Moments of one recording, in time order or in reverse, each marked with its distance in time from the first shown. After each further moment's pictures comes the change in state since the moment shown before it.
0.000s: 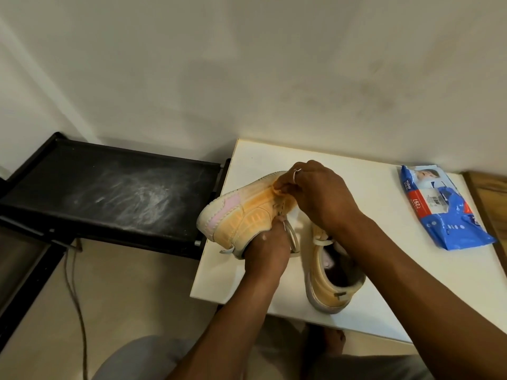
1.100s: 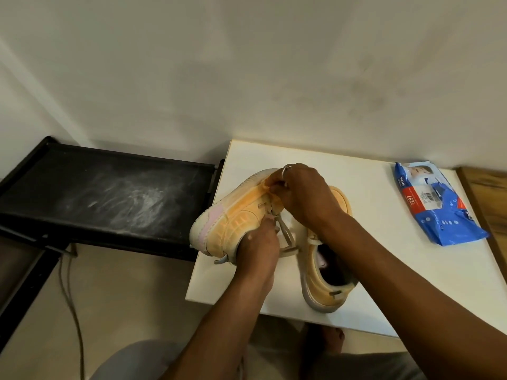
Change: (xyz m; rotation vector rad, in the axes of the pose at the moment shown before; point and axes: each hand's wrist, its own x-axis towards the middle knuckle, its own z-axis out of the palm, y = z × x) left_hand 0.027 -0.013 0.005 -0.082 0.114 0.055; right_hand 0.011 -0.006 0.014 0.092 -0.051 0.174
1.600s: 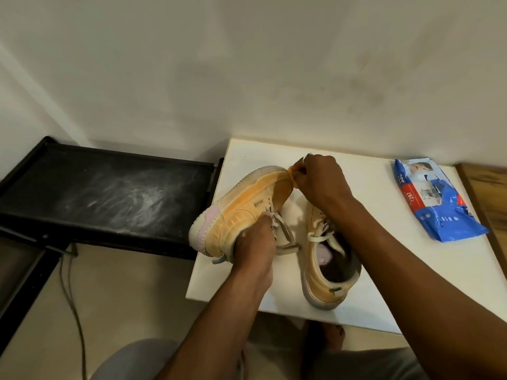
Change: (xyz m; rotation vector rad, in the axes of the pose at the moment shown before) left_hand 0.002 0.001 0.000 -0.118 -0.025 -0.047; right_hand 0.018 0.037 -0.004 -0.045 0.060 0.285
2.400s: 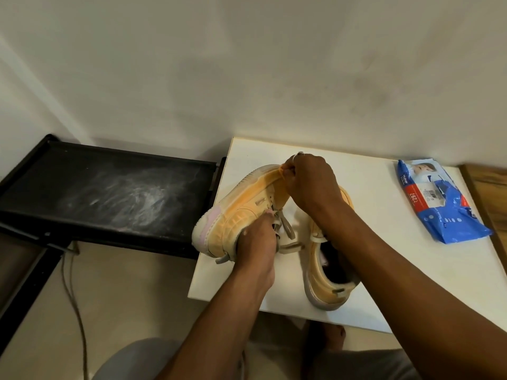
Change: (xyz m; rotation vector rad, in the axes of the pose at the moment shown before) left_hand -0.014 0.015 0.001 0.006 -0.035 -0.032; right_hand -0.008 -0.023 0.009 -0.045 0.058 -0.051
